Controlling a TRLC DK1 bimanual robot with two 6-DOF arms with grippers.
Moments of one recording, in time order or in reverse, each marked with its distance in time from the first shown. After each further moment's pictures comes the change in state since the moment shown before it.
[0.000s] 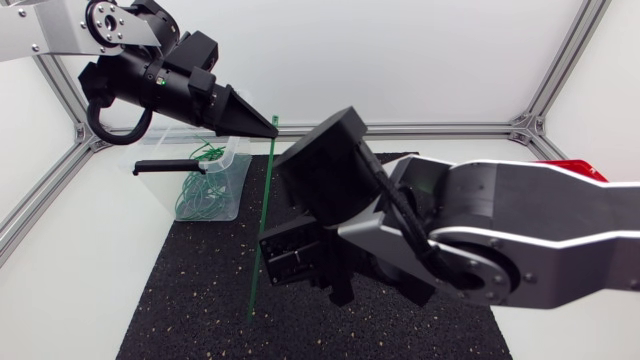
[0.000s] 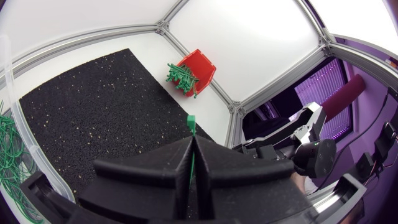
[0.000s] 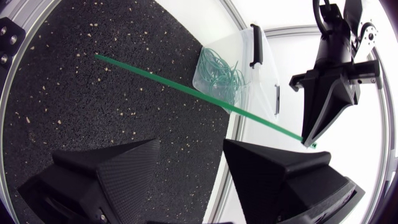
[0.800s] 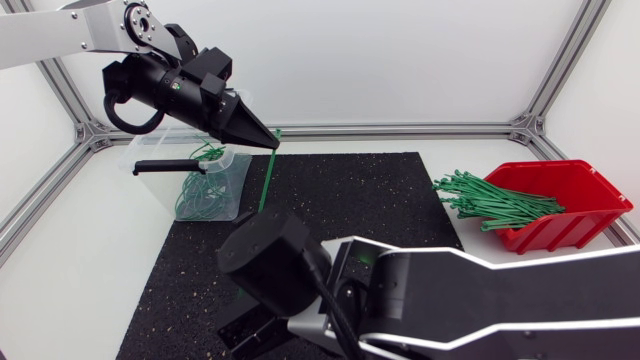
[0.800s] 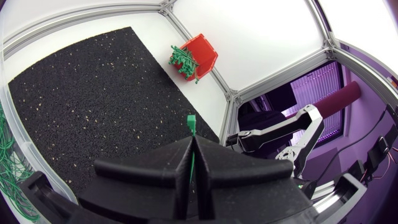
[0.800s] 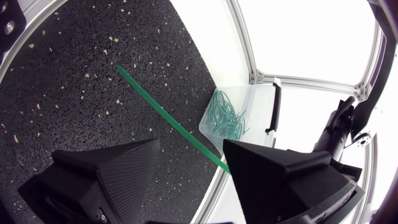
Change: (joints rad) left arm 0.003 0.172 0.178 -0.274 -0.005 0.151; right arm 0.148 0.142 -0.093 0.302 0.018 -0.182
